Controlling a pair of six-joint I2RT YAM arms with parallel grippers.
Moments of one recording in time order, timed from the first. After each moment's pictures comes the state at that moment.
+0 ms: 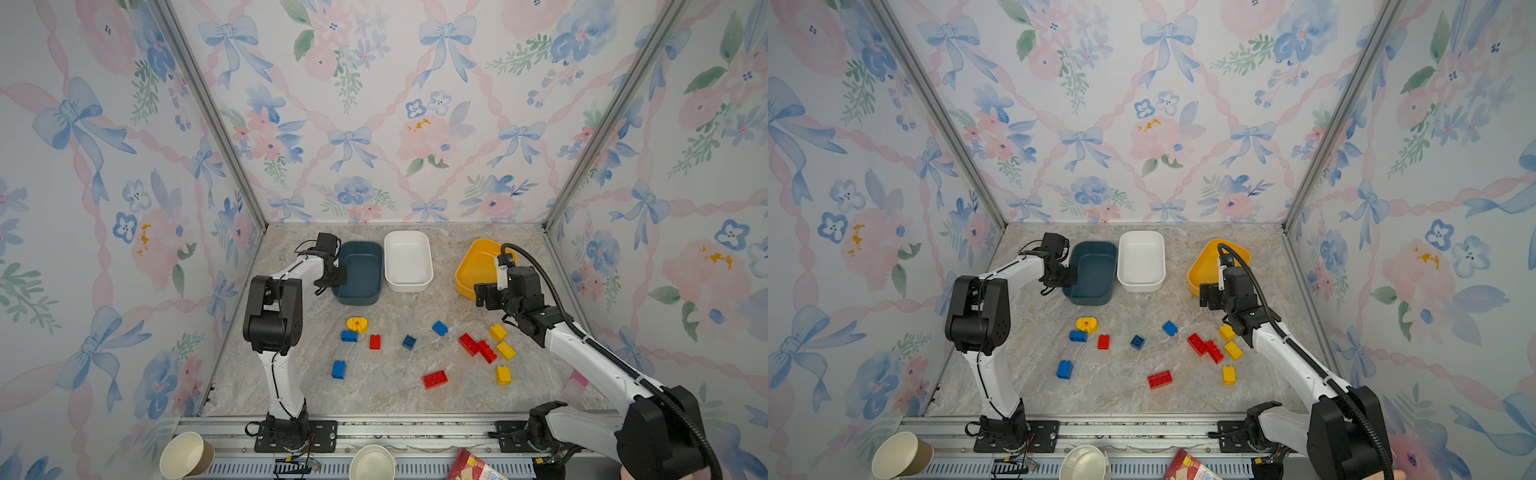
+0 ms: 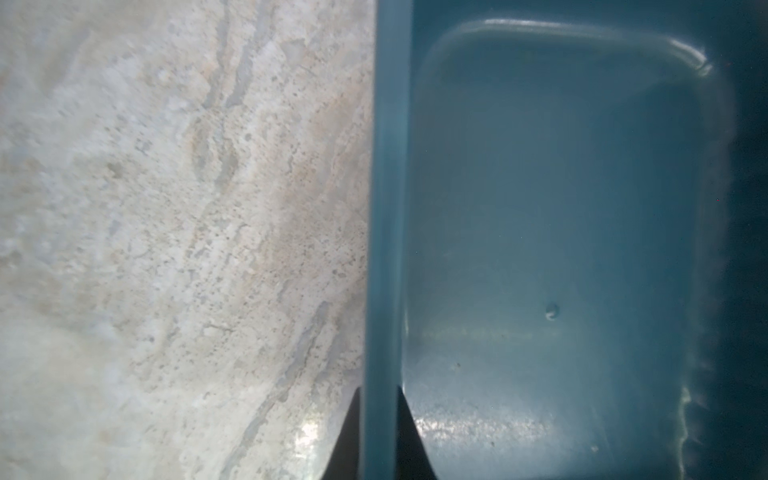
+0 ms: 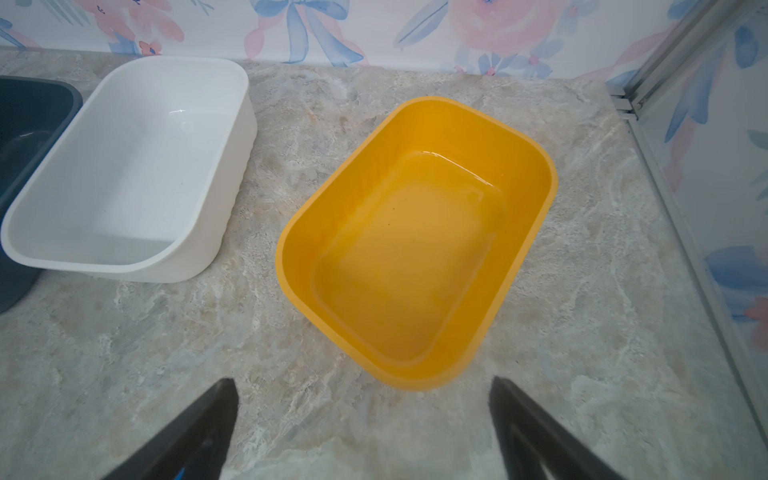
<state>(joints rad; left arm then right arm) -0.12 1.98 1.39 -0.54 0.00 -0.14 0.31 1.19 0.75 -0.20 0.15 0.11</state>
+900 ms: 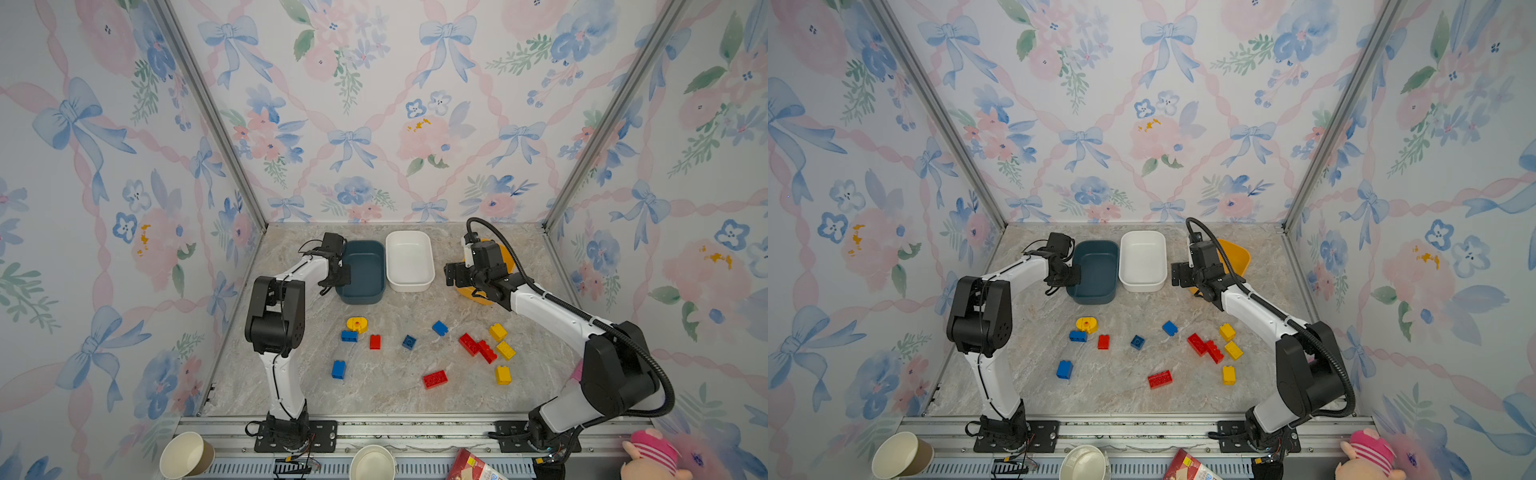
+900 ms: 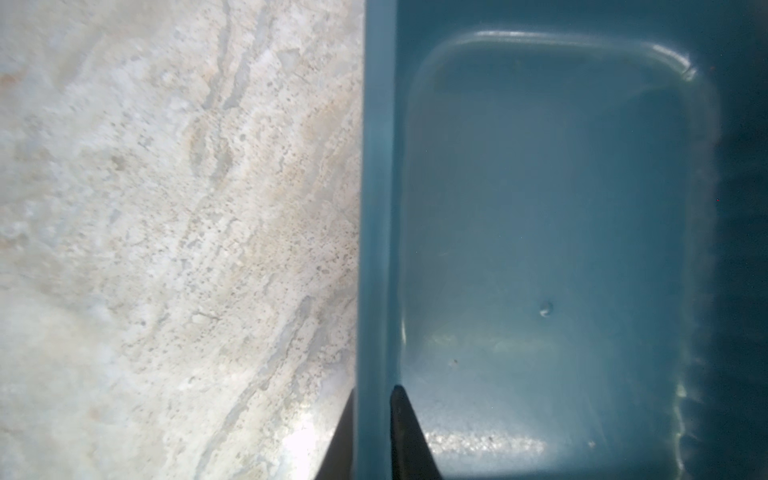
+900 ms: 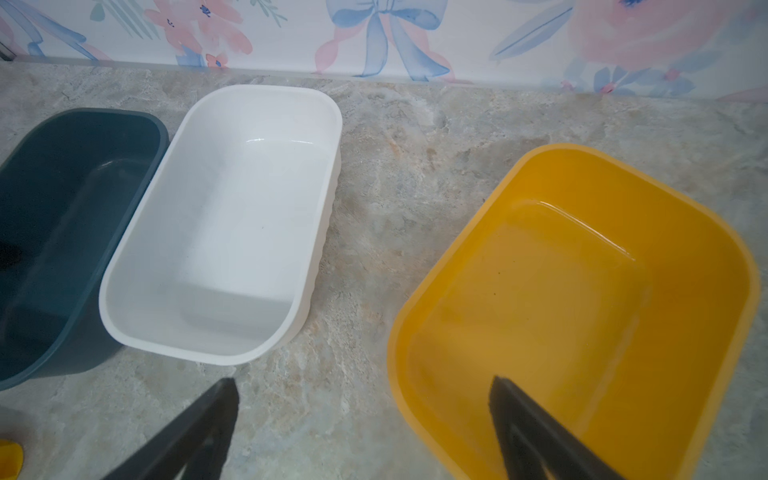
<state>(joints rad) -0.16 1.98 1.39 -0.54 -0.06 -0.21 0.43 1.60 1.14 -0.24 0.12 0.21</state>
